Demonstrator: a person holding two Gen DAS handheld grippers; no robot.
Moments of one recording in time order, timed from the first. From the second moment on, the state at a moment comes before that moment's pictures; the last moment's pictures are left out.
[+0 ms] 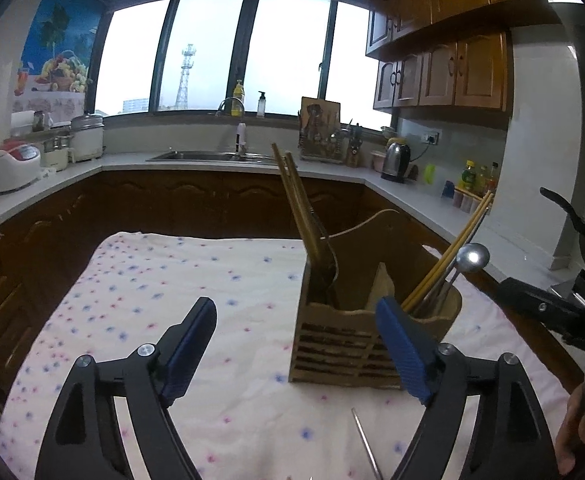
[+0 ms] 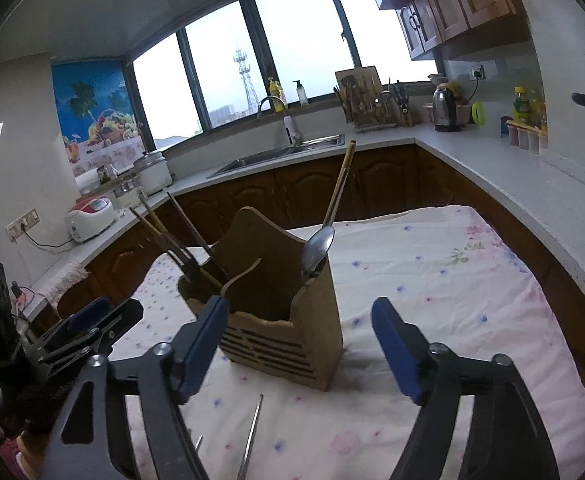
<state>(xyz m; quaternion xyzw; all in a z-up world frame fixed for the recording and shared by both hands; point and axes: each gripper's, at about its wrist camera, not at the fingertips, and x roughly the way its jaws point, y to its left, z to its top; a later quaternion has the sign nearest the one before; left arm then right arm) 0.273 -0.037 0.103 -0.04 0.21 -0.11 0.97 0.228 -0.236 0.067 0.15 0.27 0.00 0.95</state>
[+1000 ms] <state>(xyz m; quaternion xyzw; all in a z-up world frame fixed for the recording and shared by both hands) 0.082 0.059 0.102 -0.11 0.26 -0.08 0.96 0.066 -0.197 0.053 0.15 0.26 0.03 0.95</state>
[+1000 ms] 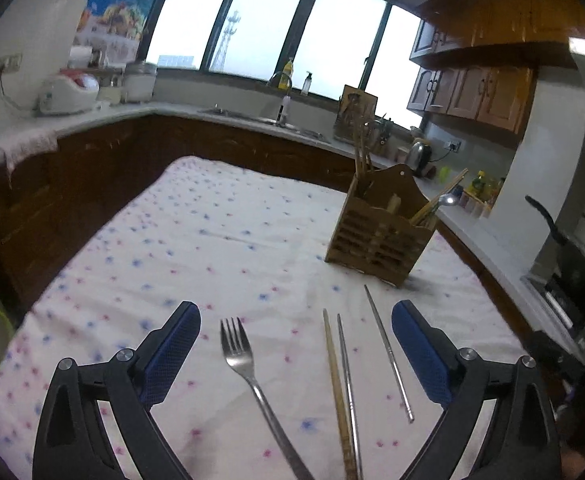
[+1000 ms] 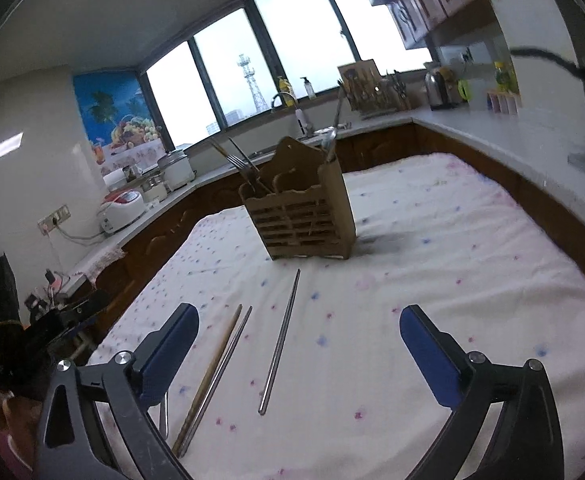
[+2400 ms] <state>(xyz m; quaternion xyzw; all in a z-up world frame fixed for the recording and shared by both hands) -0.007 0.021 0.071 0.01 0.18 -0.07 0.98 0.011 -0.161 0.020 0.07 0.19 -0.04 0.98</state>
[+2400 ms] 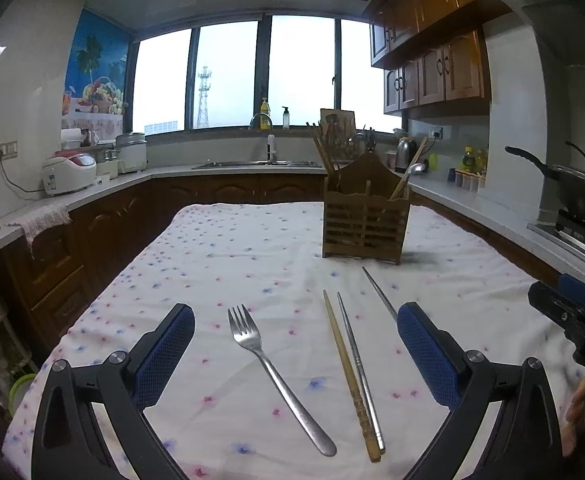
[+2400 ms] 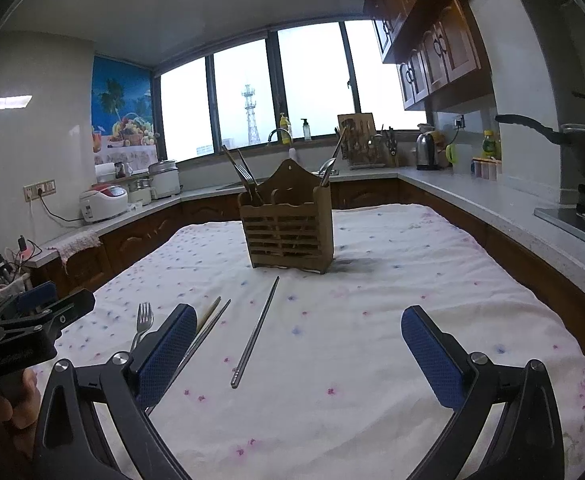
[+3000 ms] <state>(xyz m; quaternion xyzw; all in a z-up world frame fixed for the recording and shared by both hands) -0.010 0.018 0.073 0.02 0.18 -0.06 0.98 0.006 -0.167 0.022 0.07 0.19 -0.04 0.98</state>
